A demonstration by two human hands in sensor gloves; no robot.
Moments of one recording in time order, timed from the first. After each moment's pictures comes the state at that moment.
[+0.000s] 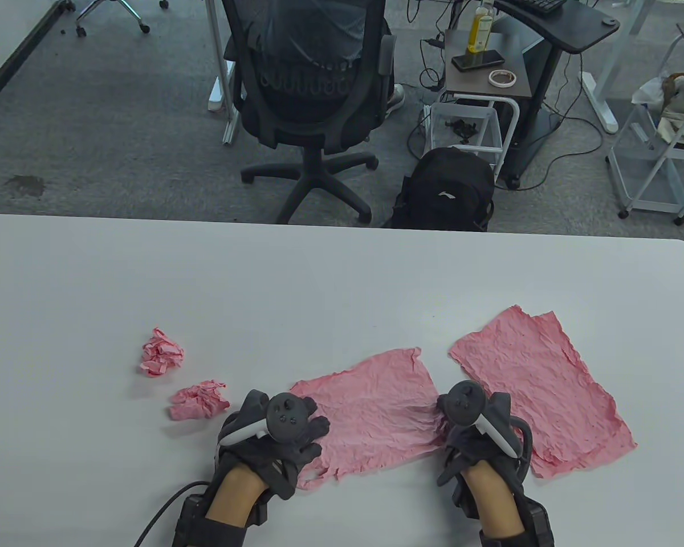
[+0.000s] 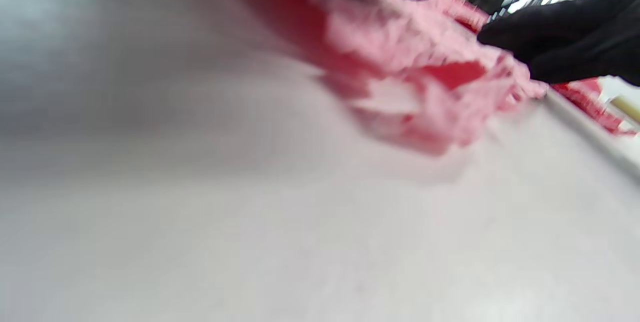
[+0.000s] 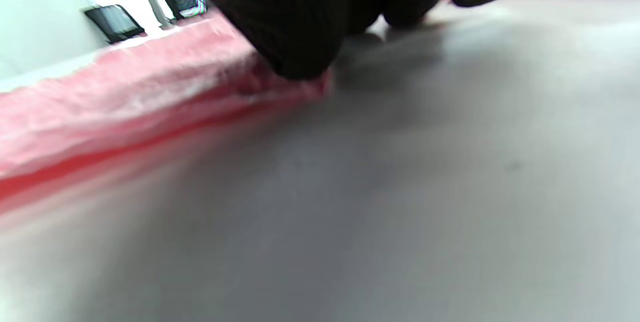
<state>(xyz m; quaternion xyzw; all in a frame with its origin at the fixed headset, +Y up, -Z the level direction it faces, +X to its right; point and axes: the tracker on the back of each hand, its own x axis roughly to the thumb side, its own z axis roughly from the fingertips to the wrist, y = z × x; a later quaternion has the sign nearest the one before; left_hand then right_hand) -0.127 -0.781 -0.305 -0.25 -0.23 0.15 0.93 0.199 -0.764 -0.314 -0.03 0.12 0.98 0.13</state>
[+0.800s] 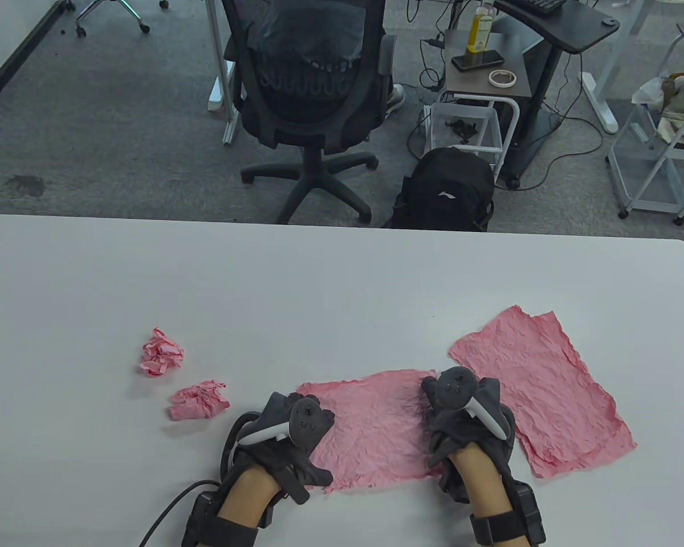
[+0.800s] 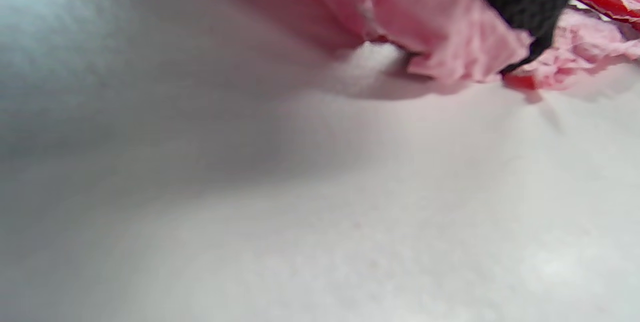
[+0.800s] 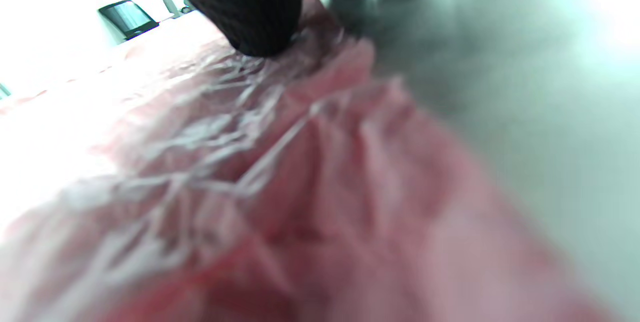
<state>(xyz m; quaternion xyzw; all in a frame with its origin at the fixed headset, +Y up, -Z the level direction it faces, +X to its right) -0.107 -0.787 -0.302 -0.31 -0.22 0.05 0.92 0.179 -0.775 -0.333 0.02 0.16 0.98 0.15</state>
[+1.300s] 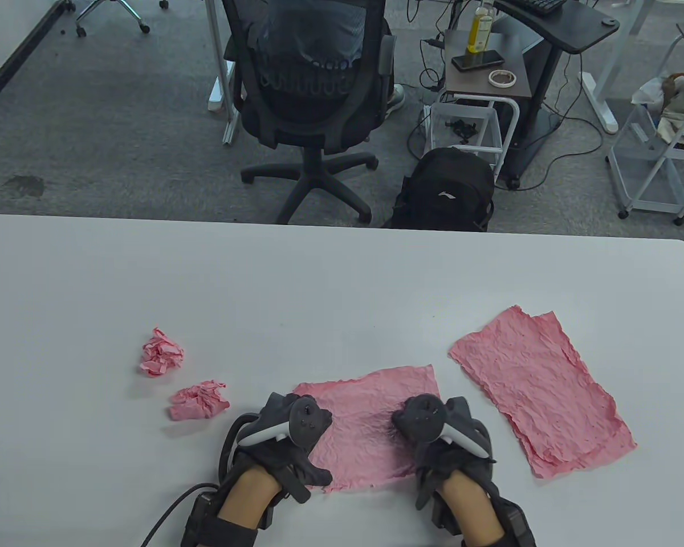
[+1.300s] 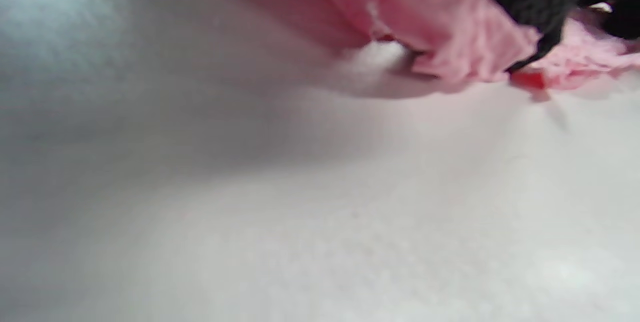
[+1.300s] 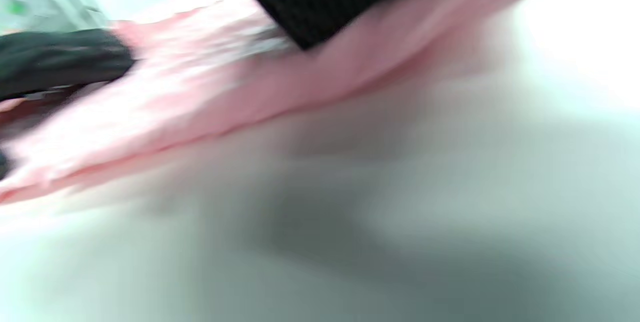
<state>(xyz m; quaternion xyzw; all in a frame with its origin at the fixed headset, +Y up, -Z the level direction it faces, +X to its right) -0.109 -0.786 -0.302 -0.32 -0.20 0.05 0.93 0.169 -0.774 -0.305 0.07 0.25 0.96 0.13</state>
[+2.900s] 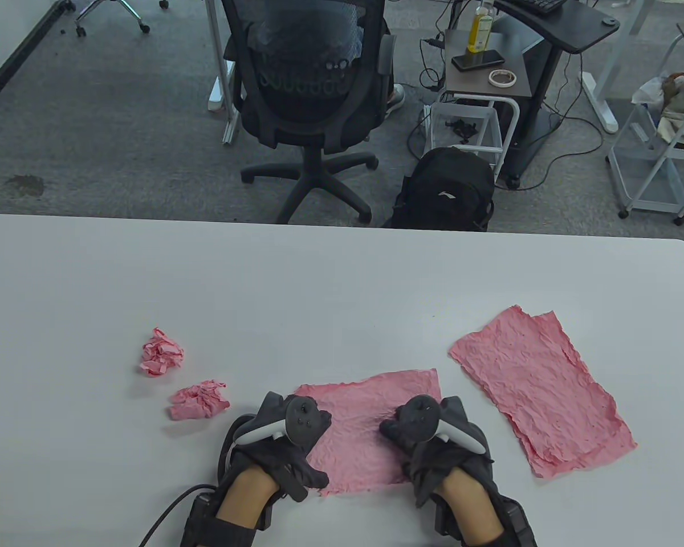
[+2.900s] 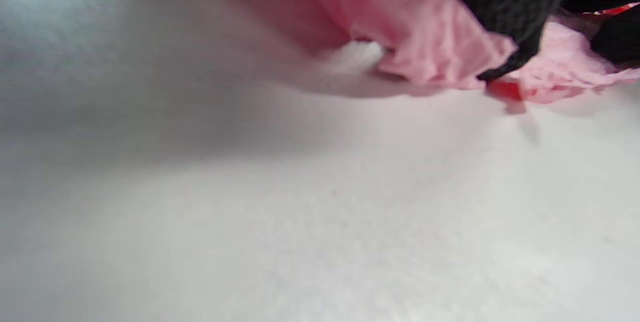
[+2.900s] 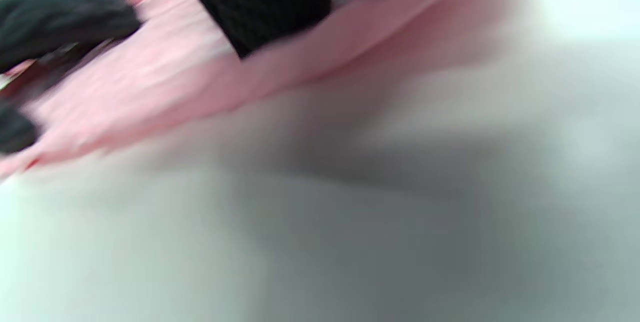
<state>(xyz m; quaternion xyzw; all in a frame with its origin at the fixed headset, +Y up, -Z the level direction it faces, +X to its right) -0.113 -0.789 -0.301 -0.33 -0.21 0.07 0.92 0.160 -0.779 -0.302 0.07 0.31 0.94 0.14</state>
